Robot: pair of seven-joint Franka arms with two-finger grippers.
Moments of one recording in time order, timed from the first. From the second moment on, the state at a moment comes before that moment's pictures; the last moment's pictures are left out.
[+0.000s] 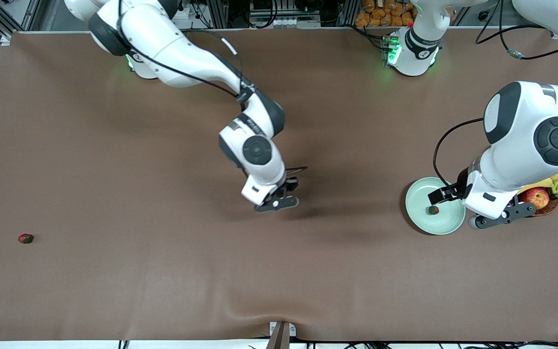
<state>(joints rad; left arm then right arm) 0.00 0.36 -0.22 -1.53 0.12 1.84 -0.48 0.61 0.92 0.17 -1.24 -0.05 2.22 0.62</state>
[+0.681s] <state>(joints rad) -0.03 0.37 -0.25 -1.53 0.12 1.82 -0.56 0.62 0.95 0.16 -1.23 -0.05 2.27 0.66</state>
